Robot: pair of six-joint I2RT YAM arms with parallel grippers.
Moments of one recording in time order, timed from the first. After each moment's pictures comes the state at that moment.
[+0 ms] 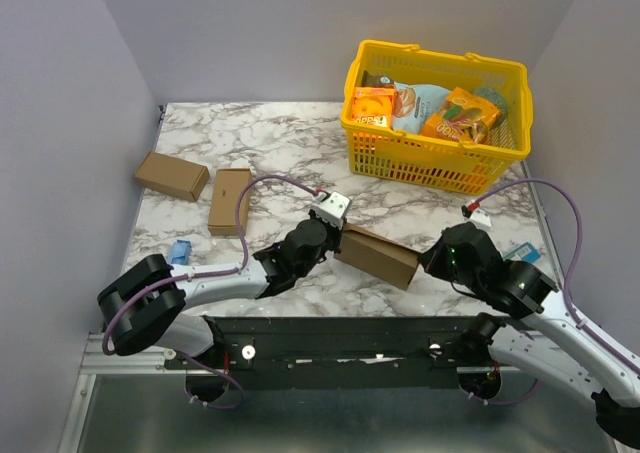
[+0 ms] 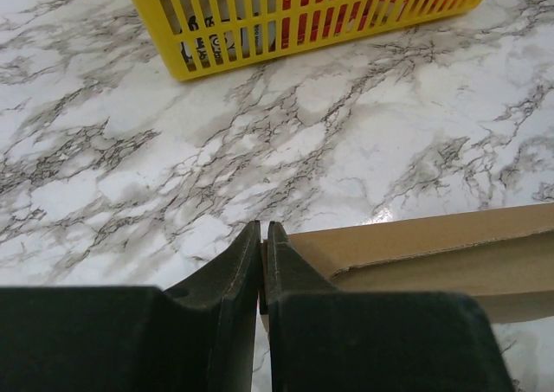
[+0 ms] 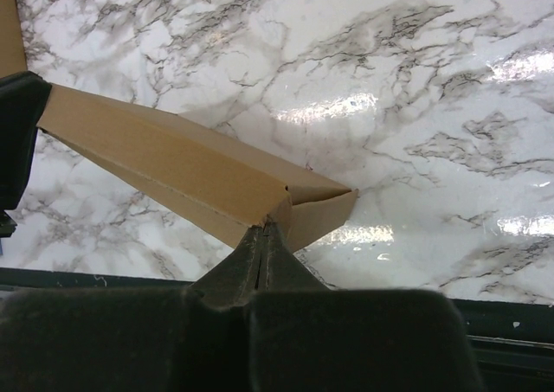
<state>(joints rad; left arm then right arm) -1.02 1.38 0.61 0.52 -0.41 -0.15 0.76 0.64 0.70 -0.81 0.33 0.94</state>
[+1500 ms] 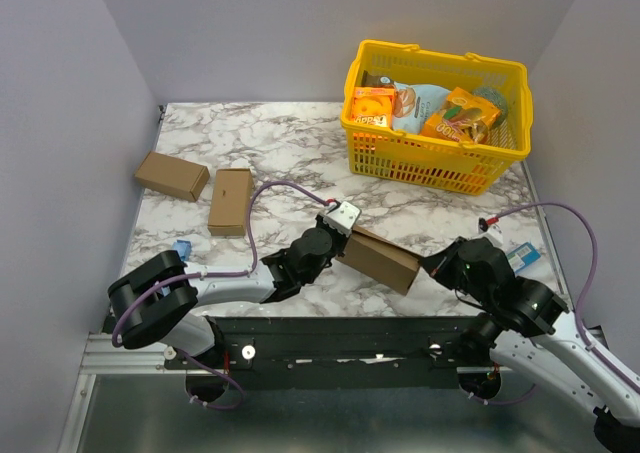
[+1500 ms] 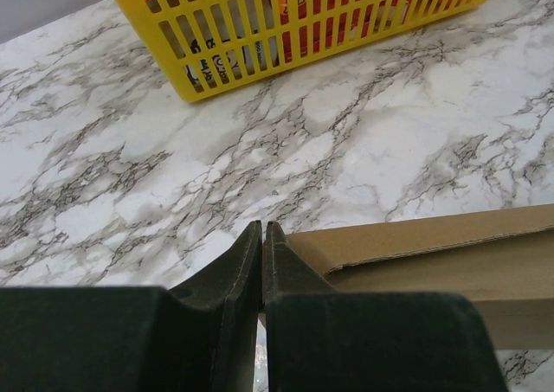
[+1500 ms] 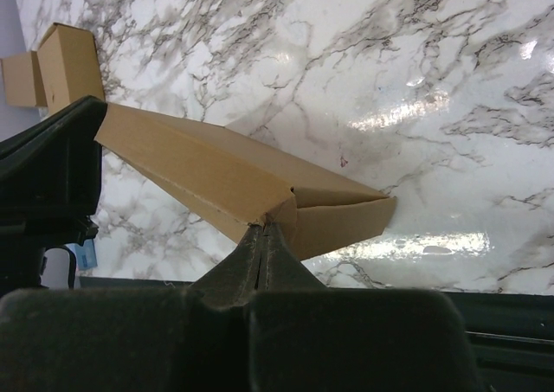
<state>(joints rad) -1.08 1.43 0.60 0.62 -0.48 -0.02 0.76 0.46 0.60 -0.78 0.32 1.11</state>
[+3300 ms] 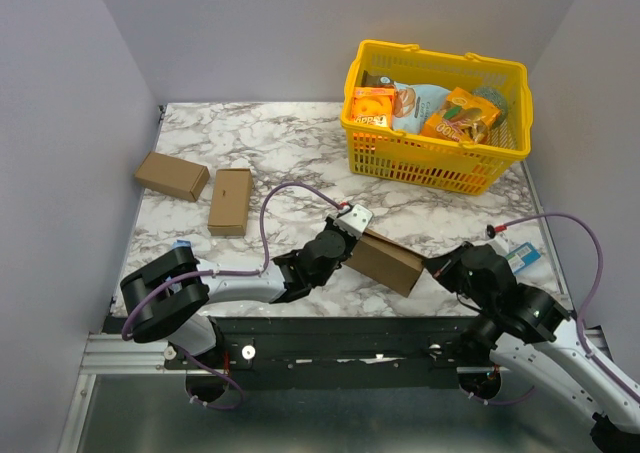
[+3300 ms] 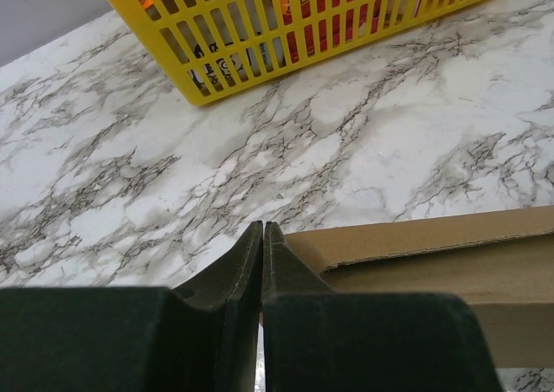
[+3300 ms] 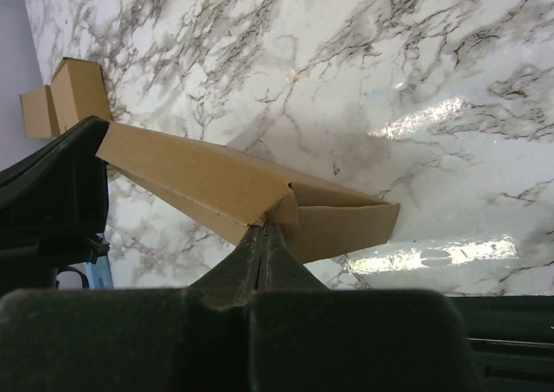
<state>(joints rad) -1.13 1.50 0.66 0.60 -0.57 0.02 0.75 0.39 0.54 -0.79 0.35 1.18</state>
